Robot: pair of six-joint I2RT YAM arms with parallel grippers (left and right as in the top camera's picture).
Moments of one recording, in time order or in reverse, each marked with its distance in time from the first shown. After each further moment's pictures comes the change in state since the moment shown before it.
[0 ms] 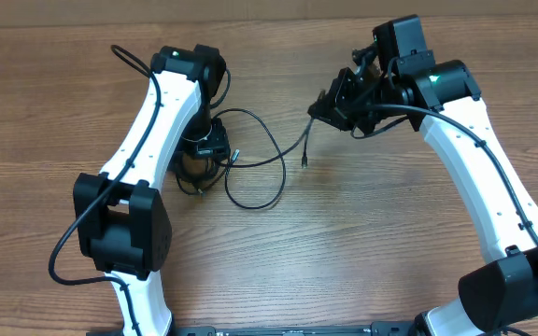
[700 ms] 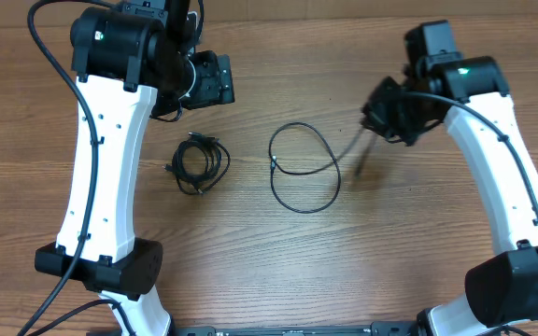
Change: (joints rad) left arm 0.000 -0.113 0.562 -0.120 0.207 0.081; right arm -0.143 0.000 0.000 -0.219 0.301 0.027
